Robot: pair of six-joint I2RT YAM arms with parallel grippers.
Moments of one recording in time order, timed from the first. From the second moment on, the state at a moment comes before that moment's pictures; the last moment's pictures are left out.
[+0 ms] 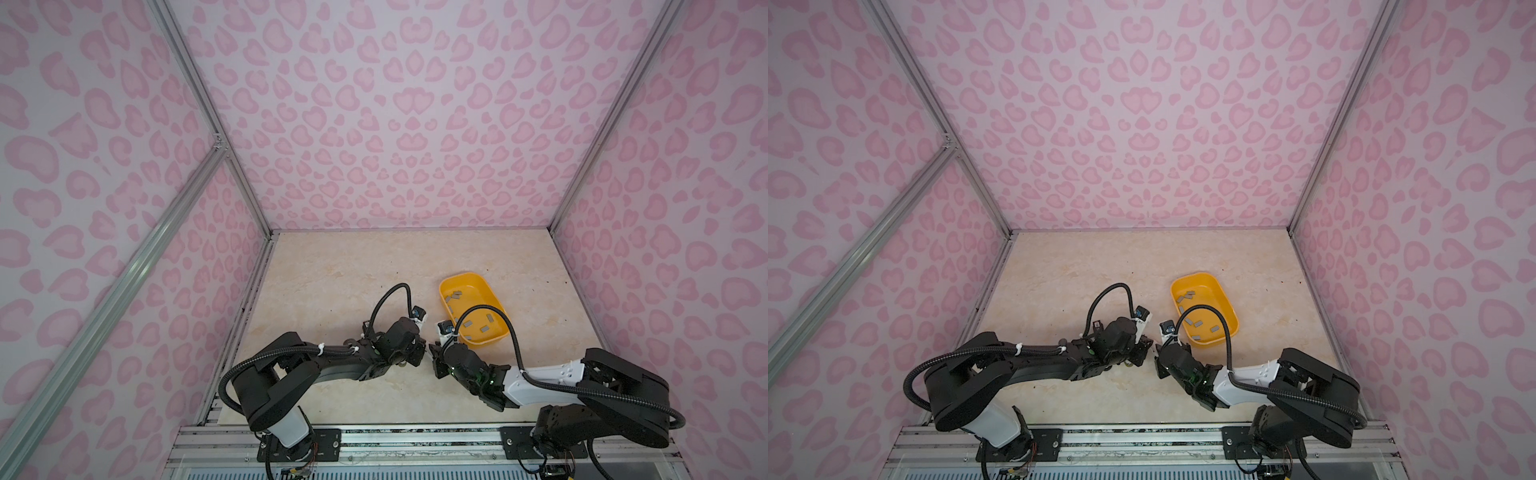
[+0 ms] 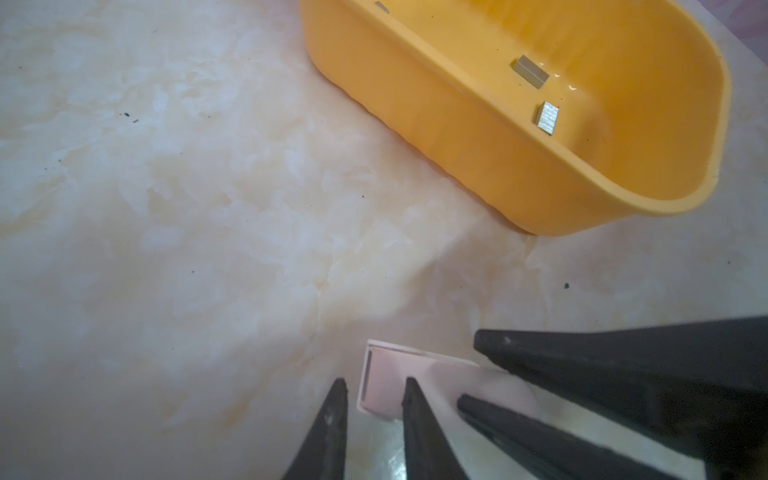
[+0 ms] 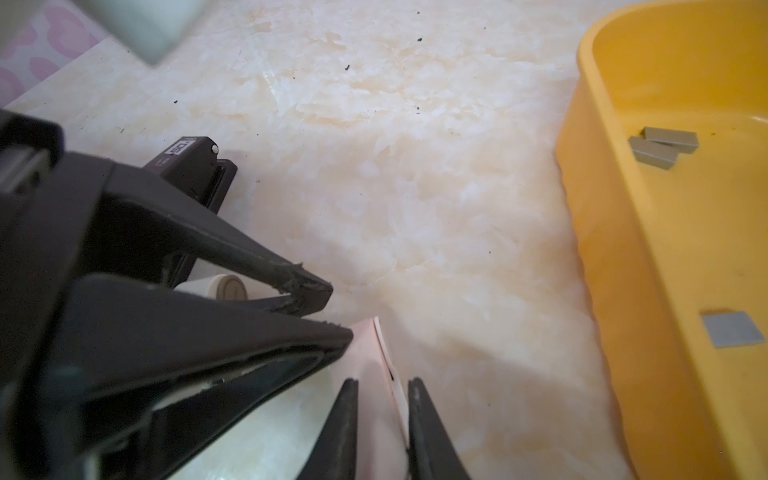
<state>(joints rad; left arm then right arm) -0.95 1.62 0.68 0.20 -0.08 -0.34 1.03 1.44 0.36 0.45 0.42 0.48</state>
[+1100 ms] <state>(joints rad) -0.96 1.62 0.67 0.22 -0.08 -0.34 1.04 1.63 0.26 0.87 0.47 0.55</state>
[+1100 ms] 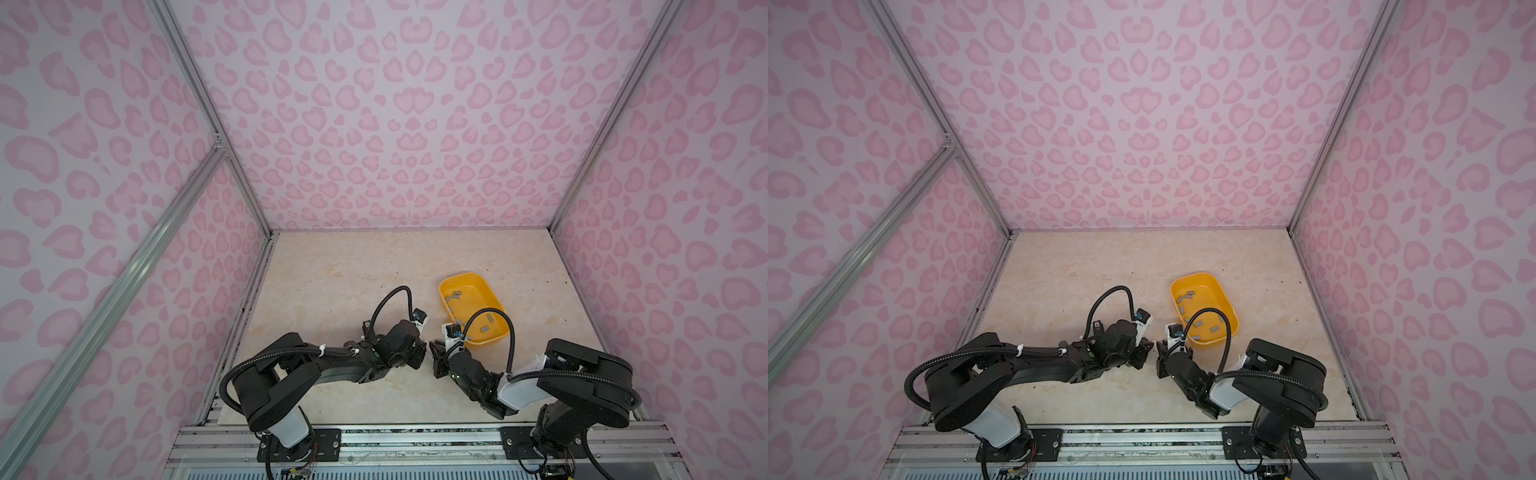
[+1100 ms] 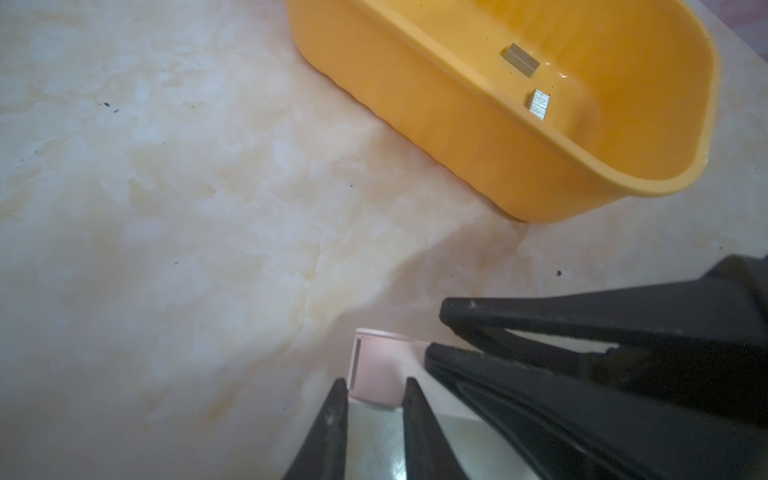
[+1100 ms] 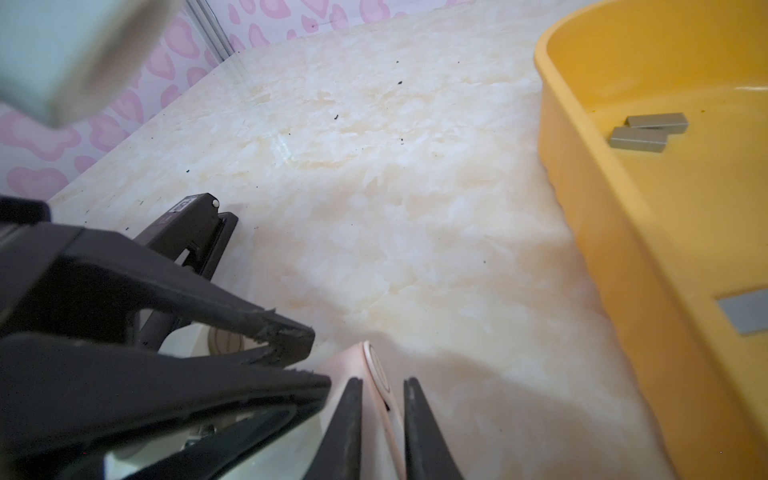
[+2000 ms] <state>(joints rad) -0.85 1.00 0.82 -0.12 -0.69 -0.32 0.67 0.92 0.68 -0.15 0.69 0.61</state>
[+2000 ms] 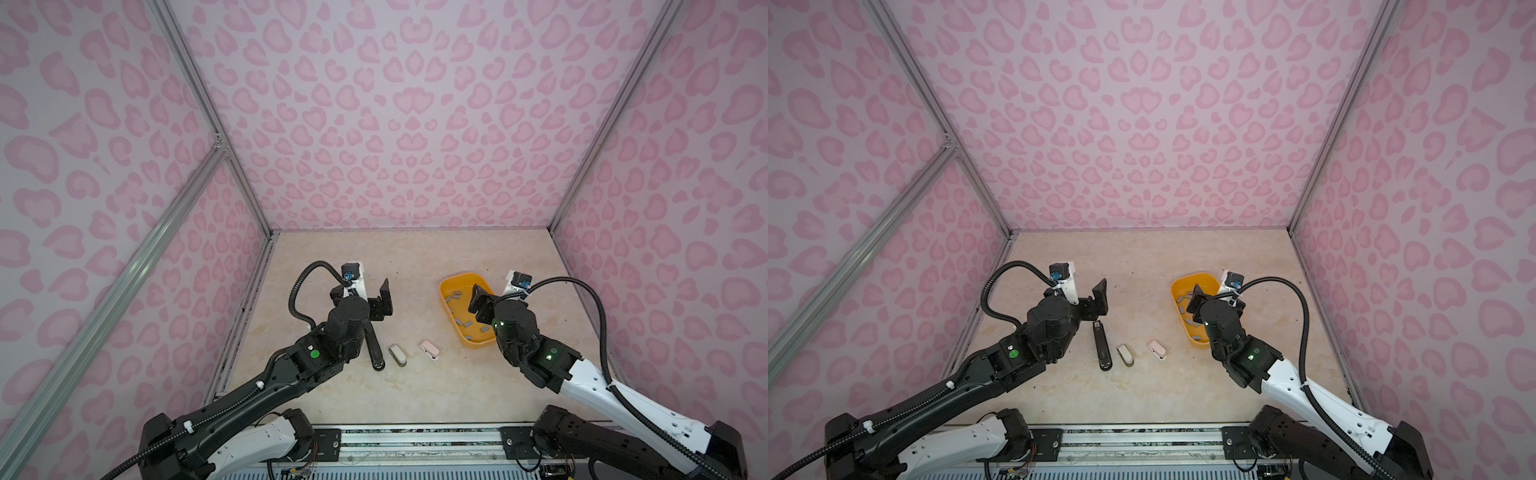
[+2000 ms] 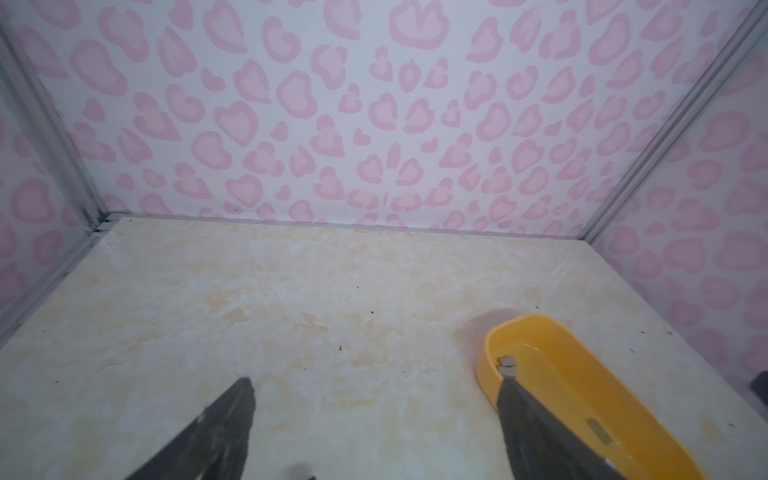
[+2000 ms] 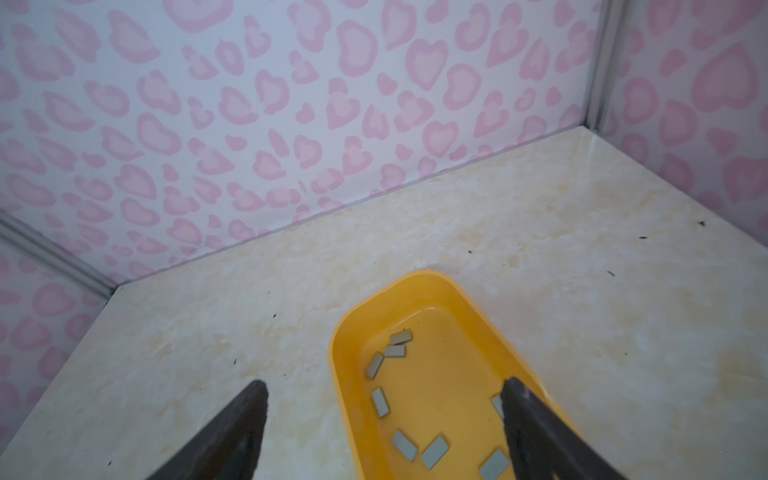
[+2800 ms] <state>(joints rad) -0.13 1.29 0.37 0.42 -0.66 -0.21 -0.04 1.38 0.44 0.34 0.55 0.23</state>
